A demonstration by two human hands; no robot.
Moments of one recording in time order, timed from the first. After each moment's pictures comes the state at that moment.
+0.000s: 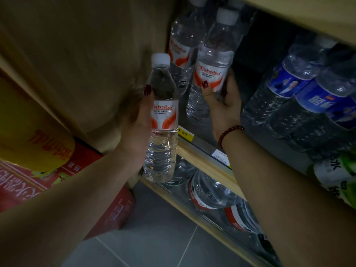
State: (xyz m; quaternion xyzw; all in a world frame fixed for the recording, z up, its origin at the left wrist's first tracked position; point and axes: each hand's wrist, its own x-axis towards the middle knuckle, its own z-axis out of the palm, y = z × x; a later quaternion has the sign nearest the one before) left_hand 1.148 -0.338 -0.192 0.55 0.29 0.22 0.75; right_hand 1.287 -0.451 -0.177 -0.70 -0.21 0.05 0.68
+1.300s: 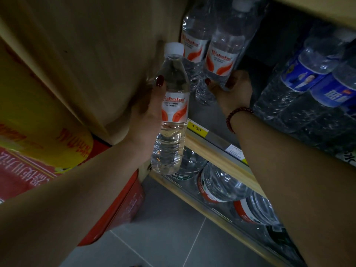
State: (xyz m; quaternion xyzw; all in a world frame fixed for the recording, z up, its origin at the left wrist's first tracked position) left_hand 1.138 -0.334 -0.152 0.58 0.31 0.22 0.72; right_hand 1.312 -0.430 -0.177 -0.84 -0.13 -0.03 0.53
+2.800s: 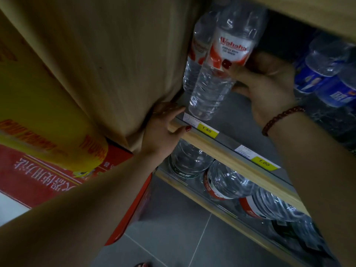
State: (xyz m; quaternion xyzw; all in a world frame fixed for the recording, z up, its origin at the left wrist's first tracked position) left_hand 1.145 -0.299 -0.232 0.87 0.14 0.28 0.39; right_hand 1.255 -0.442 -0.095 -0.71 -0.20 0.10 0.66
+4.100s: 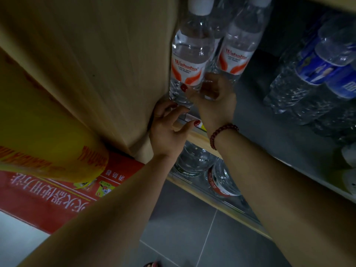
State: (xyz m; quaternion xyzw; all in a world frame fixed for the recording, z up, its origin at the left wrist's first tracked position) left_hand 1.164 -0.308 -0.251 0.82 0.16 0.38 0.41; right_hand 1.232 -0.380 -0.171 -0.77 -0.12 -0.02 0.62
